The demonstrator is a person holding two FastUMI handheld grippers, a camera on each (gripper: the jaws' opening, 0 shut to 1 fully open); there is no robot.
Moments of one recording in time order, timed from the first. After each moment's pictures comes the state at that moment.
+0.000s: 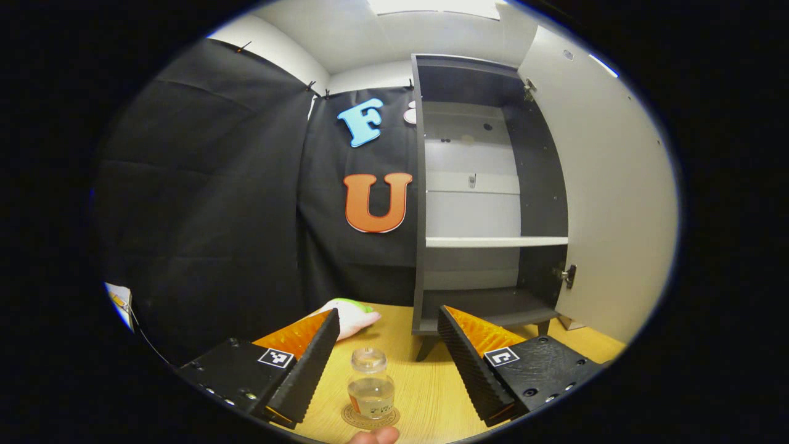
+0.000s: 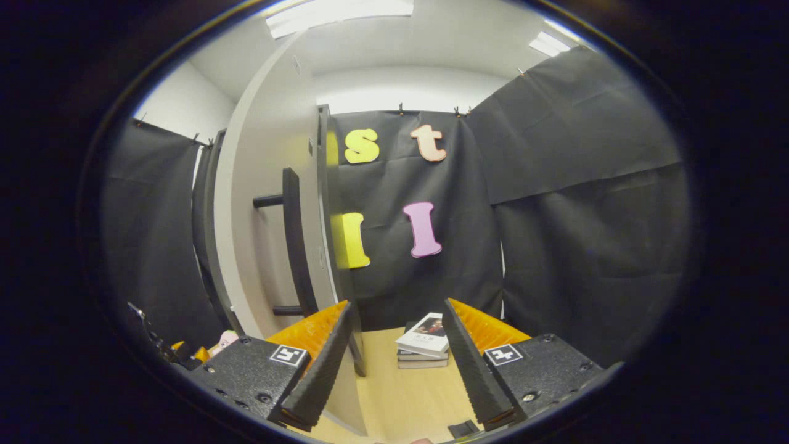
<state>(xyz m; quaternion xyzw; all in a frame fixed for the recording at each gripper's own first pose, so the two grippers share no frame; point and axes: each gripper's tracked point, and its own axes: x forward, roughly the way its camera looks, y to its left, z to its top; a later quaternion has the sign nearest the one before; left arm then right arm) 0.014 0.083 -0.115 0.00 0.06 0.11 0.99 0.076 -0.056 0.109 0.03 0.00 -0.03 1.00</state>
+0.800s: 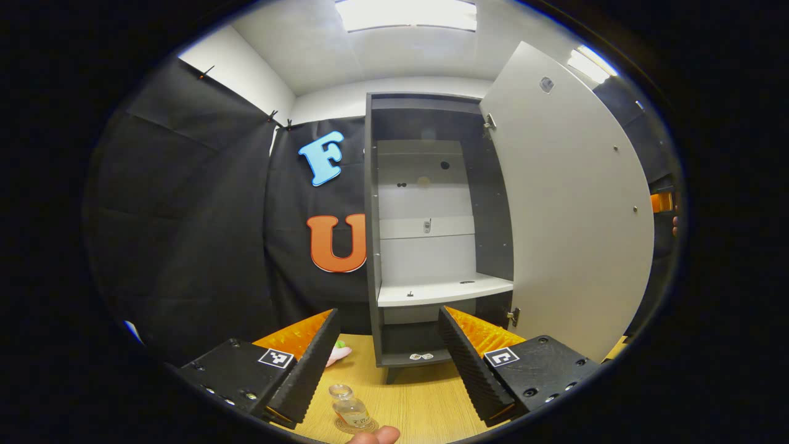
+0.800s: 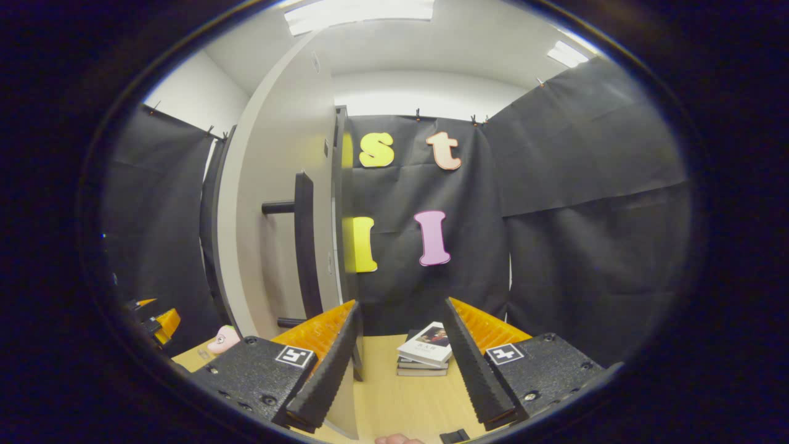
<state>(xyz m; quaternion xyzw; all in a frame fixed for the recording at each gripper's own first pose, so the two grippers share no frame) -0.002 0.015 -0.012 0.03 0.02 0.03 1.00 0.087 -0.047 0.117 0.01 -0.01 -0.02 1.00</state>
